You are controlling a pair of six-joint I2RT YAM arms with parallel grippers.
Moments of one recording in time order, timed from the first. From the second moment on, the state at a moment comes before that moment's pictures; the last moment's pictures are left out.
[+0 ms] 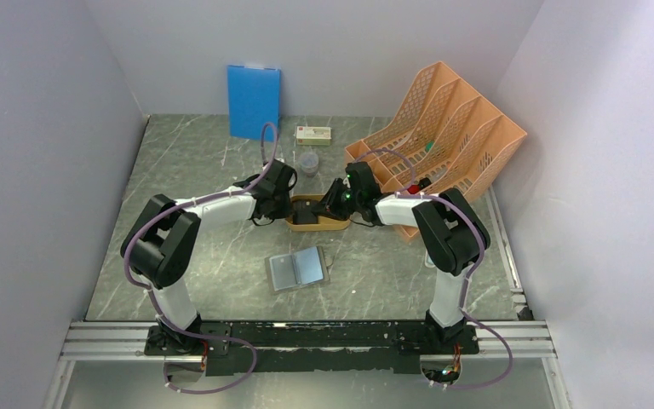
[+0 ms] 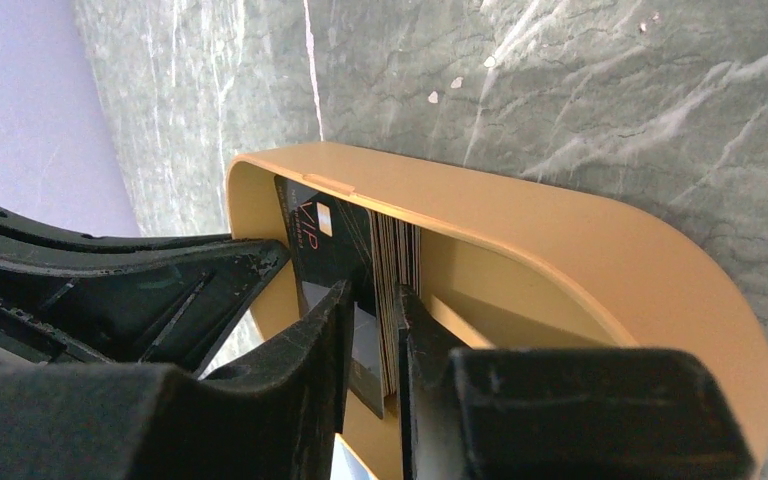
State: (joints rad) left arm -0.59 1.77 1.07 -0.26 -0.18 -0.63; right arm 0.52 1.89 0.97 0.22 -0.34 0.92
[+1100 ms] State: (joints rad) left arm -0.60 1.77 1.08 -0.30 -0.21 -0.63; right arm 0.51 1.82 0.93 0.22 -0.38 1.05
